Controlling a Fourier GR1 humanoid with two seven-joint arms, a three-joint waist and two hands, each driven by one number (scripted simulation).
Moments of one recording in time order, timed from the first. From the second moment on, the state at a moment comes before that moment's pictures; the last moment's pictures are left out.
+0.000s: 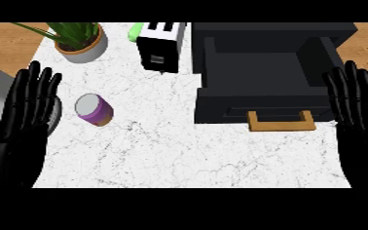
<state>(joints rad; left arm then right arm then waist) 0.03 0.11 -0.02 -2.10 -0.04 -0.01 -0.01 0.02 -0.12 0.02 -2.10 0.02 0.00 -0.02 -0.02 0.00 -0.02</state>
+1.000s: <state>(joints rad) 0.03 0.02 0.11 -2.09 -0.24 0.45 0.42 0.07 -0.09 -0.08 -2.08 -0.03 -0.06 0.21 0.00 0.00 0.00</state>
